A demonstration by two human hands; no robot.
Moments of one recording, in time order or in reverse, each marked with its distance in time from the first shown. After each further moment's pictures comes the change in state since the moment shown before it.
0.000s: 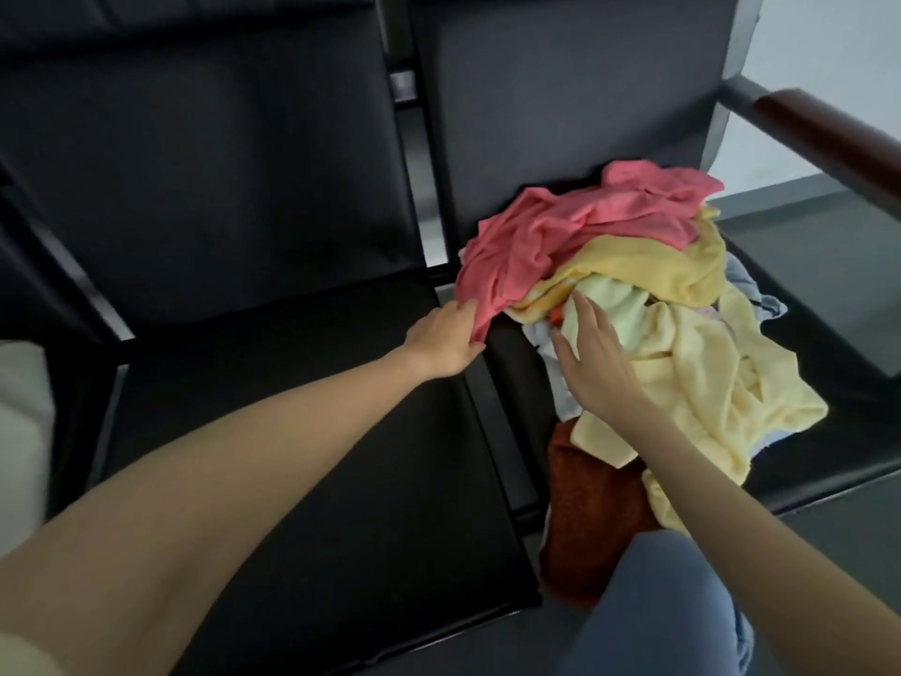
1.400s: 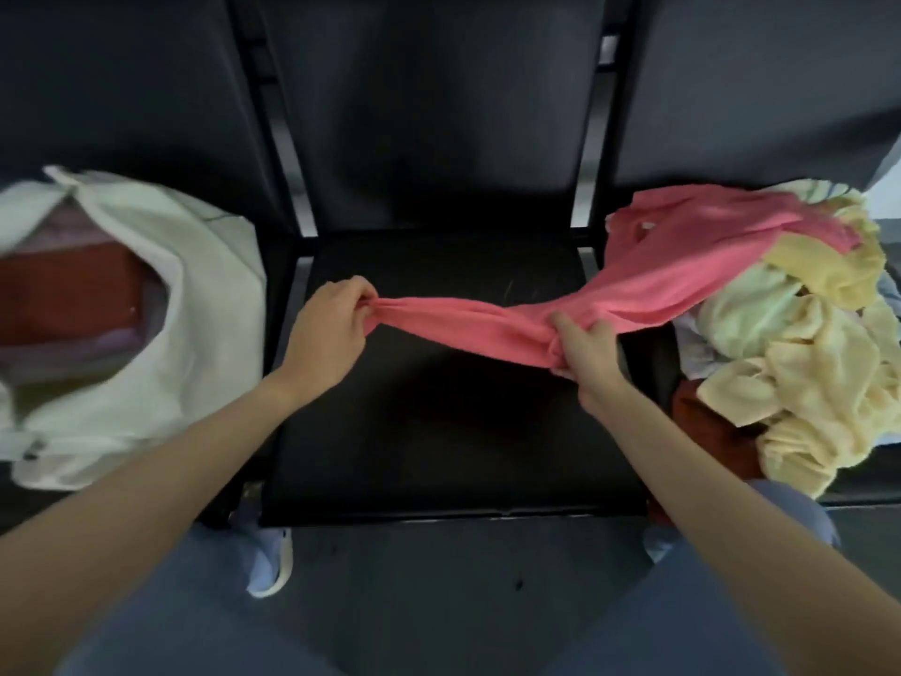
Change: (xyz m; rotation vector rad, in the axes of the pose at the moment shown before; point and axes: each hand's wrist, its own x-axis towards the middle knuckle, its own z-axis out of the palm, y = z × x) left_hand -0.286 -0.176 -0.054 -0.098 0.600 -0.248; right_hand -0.087 -0.197 0.069 0.833 -0.116 0.506
